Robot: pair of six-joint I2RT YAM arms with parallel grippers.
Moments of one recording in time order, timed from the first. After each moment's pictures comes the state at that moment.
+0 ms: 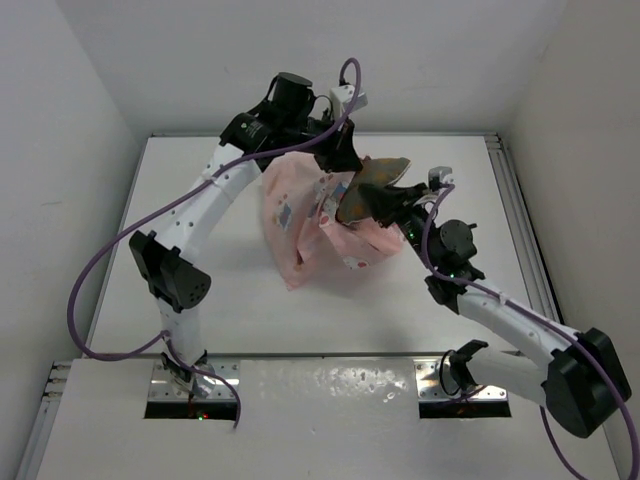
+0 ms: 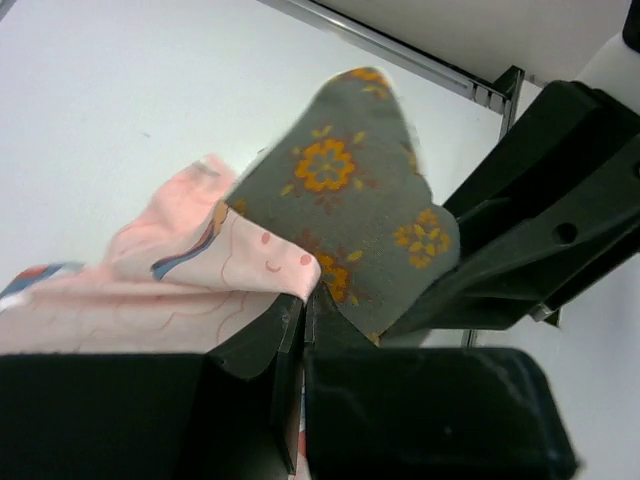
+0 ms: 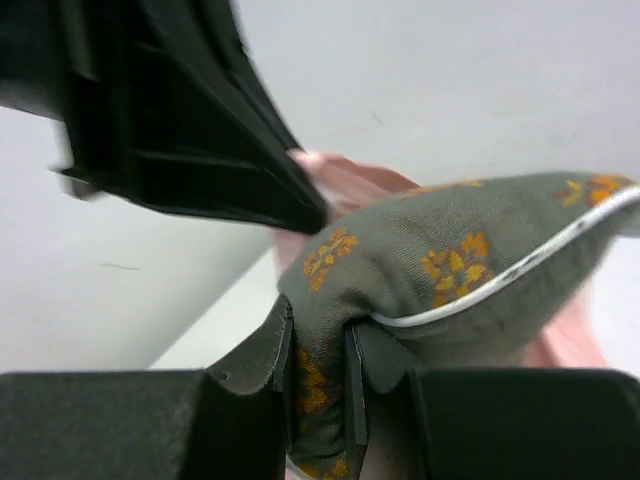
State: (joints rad) left arm -0.58 1.89 2.17 -0.82 0.69 0.16; right arm 0.55 1.08 0.53 0.83 0.01 0.42
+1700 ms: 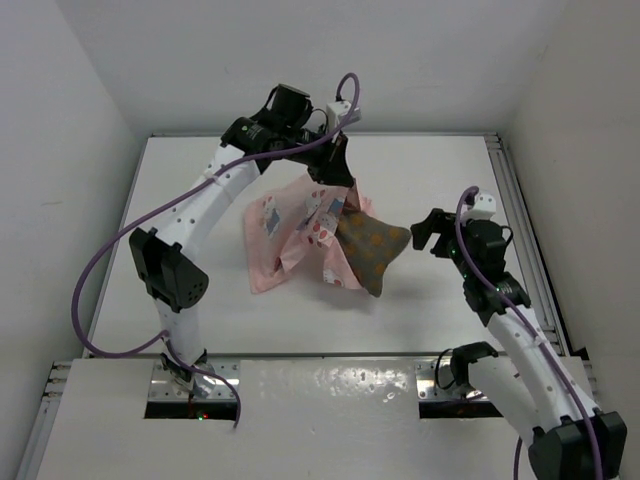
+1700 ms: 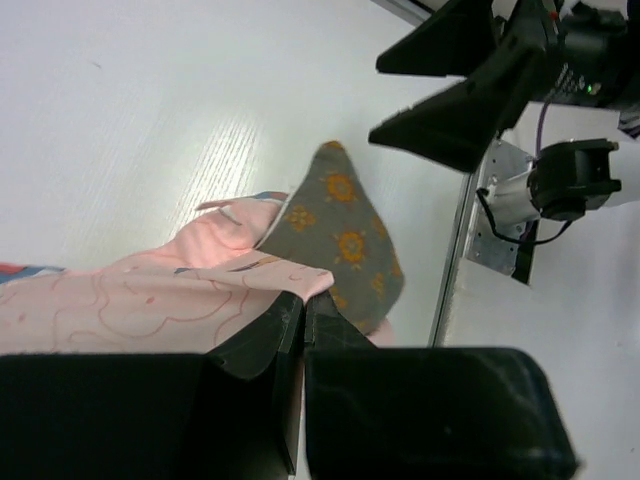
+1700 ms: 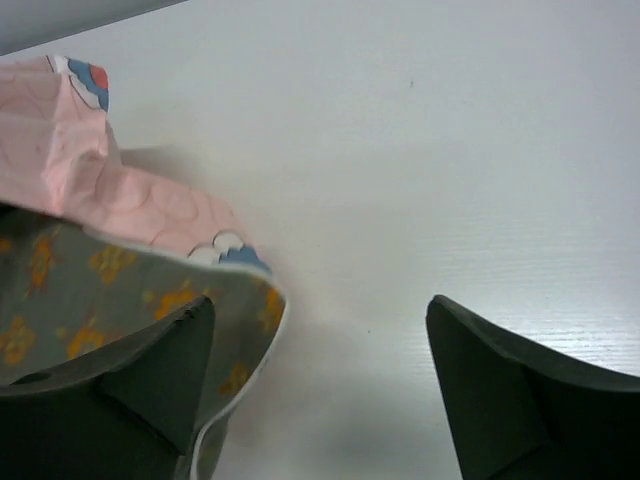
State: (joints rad) left arm -0.54 1.88 2.08 -0.88 0.76 0.18; right arm 0.21 0.75 0.52 -0.11 0.04 0.34
